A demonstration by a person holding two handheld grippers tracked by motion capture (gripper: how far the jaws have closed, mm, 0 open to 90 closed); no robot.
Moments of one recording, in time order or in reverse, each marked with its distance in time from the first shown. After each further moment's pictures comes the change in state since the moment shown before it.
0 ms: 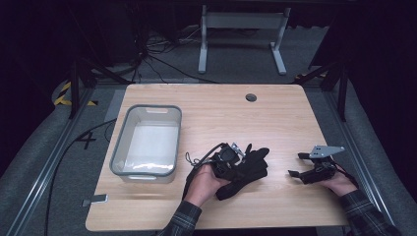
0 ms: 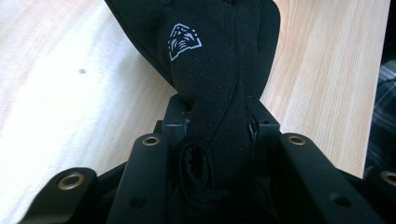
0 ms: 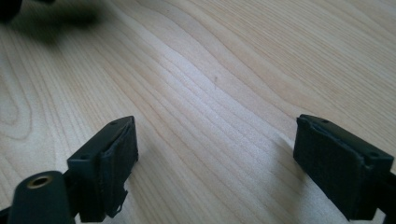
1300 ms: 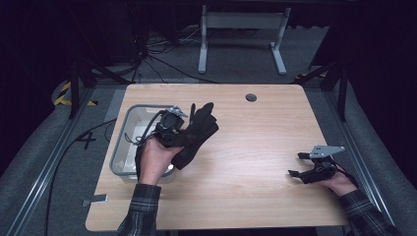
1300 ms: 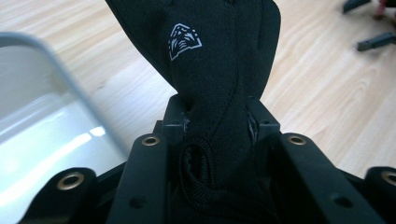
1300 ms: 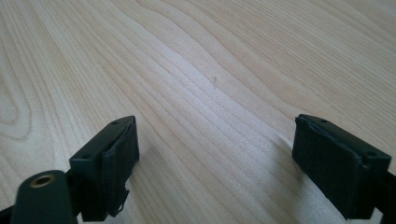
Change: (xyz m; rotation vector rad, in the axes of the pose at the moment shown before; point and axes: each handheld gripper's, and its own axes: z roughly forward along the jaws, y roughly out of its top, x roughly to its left) left arm 0.070 -0.039 -0.152 -0.170 0.286 -0.267; right arm -0.001 0.000 0.000 -0.002 0.003 -0.003
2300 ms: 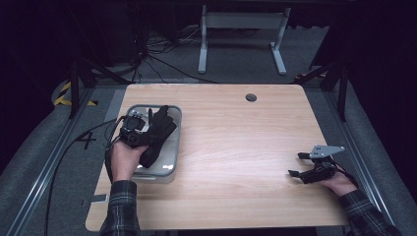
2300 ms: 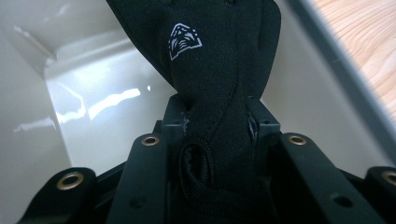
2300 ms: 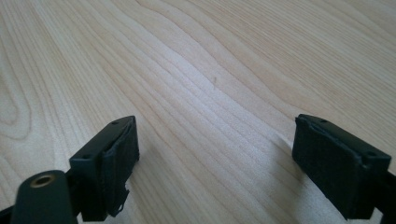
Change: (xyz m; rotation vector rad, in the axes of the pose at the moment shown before) left arm 0.096 -0.059 0.007 0.084 0.179 -0.199; right arm 0.000 0.000 0.000 0.000 -0.001 -0.001
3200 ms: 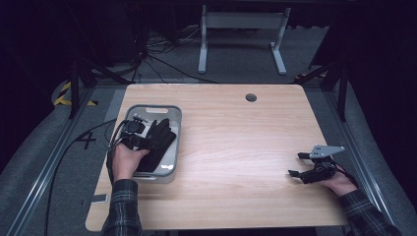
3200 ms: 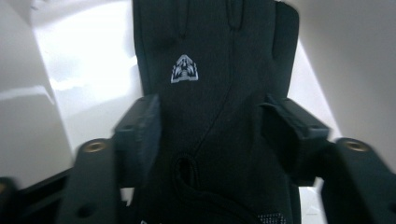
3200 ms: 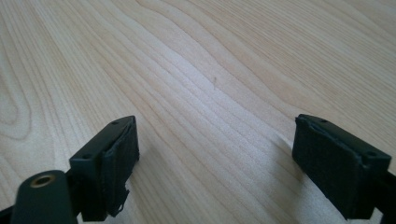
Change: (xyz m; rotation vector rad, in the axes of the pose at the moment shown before) left arm 0.016 -0.007 0.023 0.067 0.021 -0.060; right arm 0.000 0.000 0.000 0.000 0.000 0.000
